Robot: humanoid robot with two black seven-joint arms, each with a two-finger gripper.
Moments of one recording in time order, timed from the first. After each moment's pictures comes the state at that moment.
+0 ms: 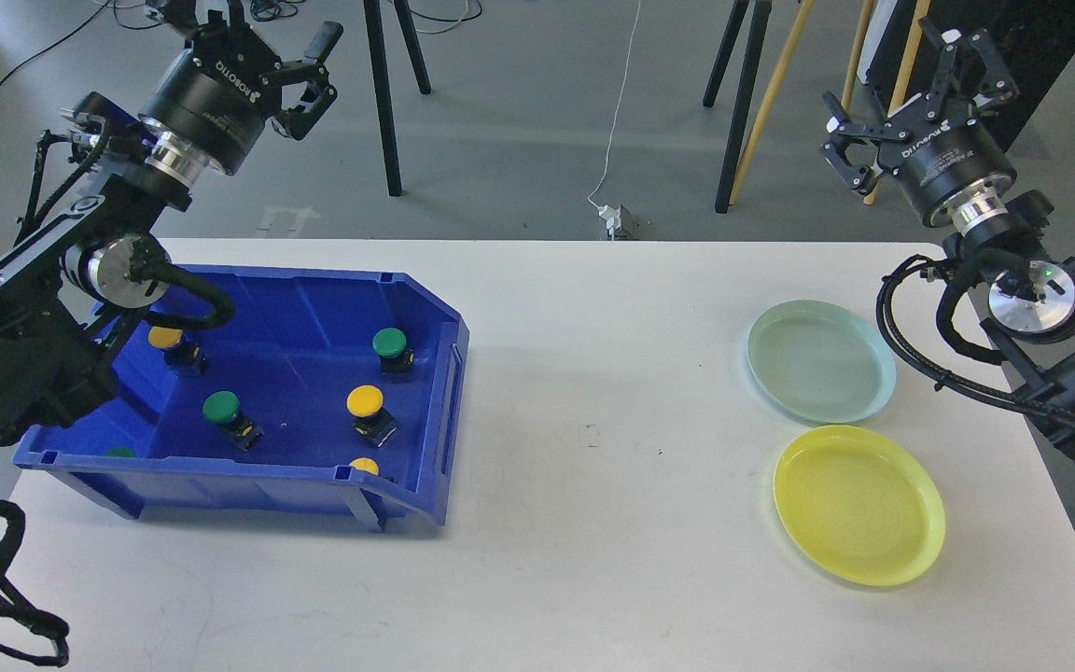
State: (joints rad) left arm -0.89 0.39 -0.69 -0.77 0.26 -0.49 -0.49; right arm 0.82 -0.39 0.78 0.65 0.17 0.49 0.21
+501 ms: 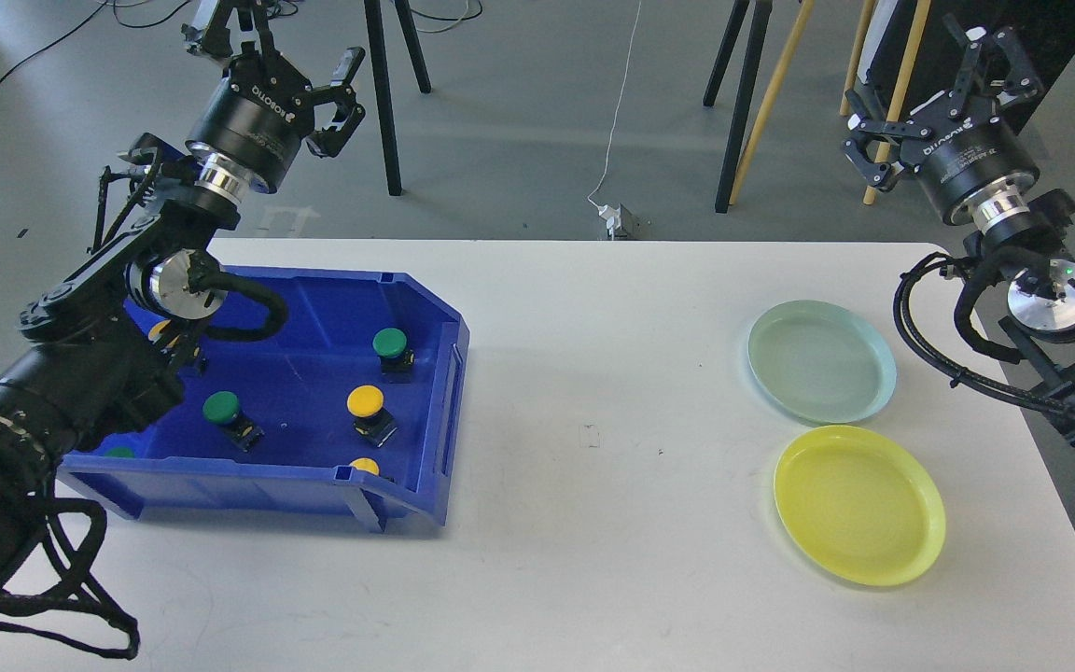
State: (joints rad) left arm -0.89 0.23 -0.79 -0.64 0.18 -0.49 -0.49; right arm 0.83 -0.41 0.79 0.65 0.17 0.49 0.21
